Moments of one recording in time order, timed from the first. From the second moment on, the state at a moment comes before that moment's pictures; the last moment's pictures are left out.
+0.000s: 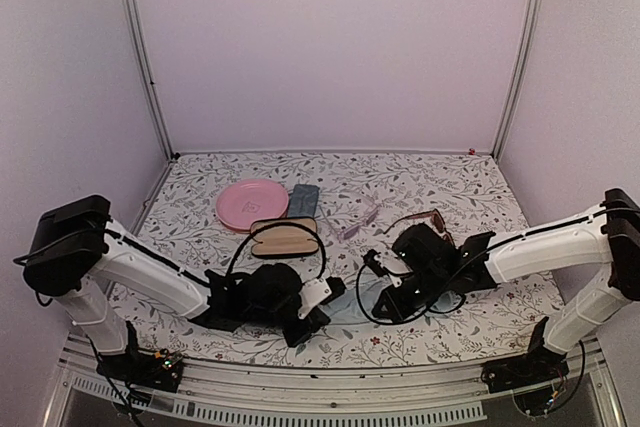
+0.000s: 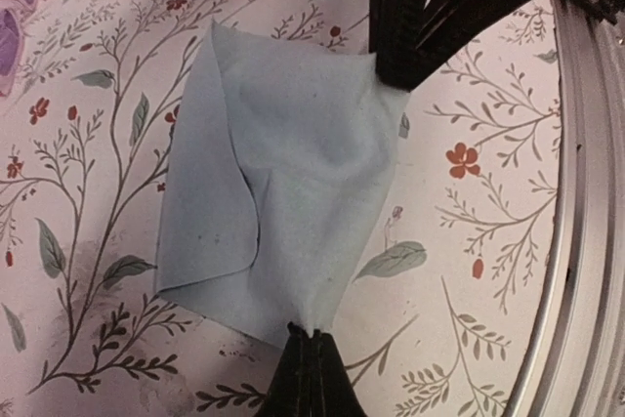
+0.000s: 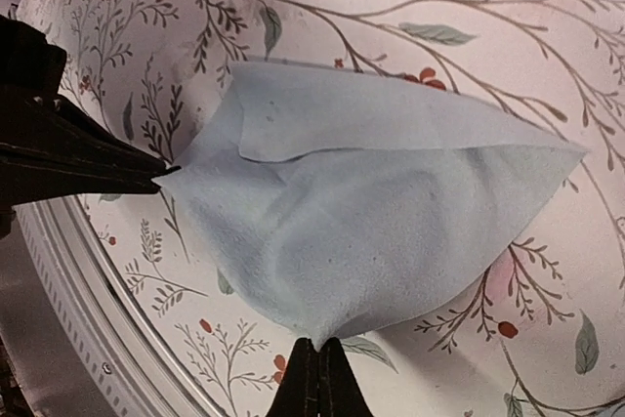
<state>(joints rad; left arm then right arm) -1.23 1.71 0.66 0.30 -0.03 -0.09 1.02 1.52 0.72 -0.22 -0.23 0.45</state>
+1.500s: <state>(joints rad) -1.10 1.48 0.80 0.03 0.00 -0.16 0.91 1.39 0.90 -0.36 -0.30 0.37</state>
